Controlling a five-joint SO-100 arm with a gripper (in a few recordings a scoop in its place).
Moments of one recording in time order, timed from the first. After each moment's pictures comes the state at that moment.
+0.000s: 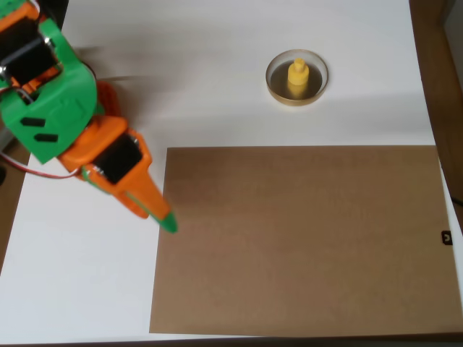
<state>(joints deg) 6.8 139.3 126.5 68.5 -19.0</state>
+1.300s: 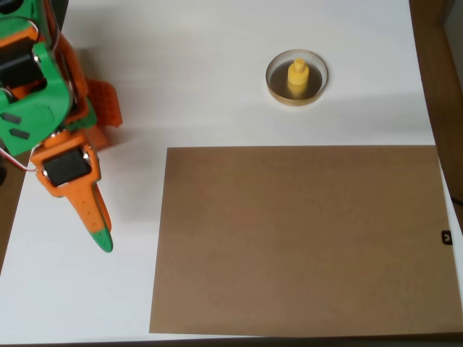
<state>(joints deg) 20.7 186.0 165.6 62.1 -6.5</state>
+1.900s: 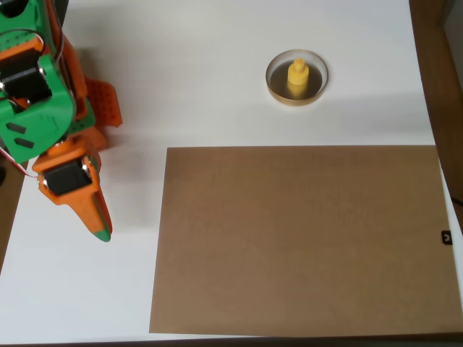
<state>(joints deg) 22.3 186.0 169.8 60.0 -1.2</state>
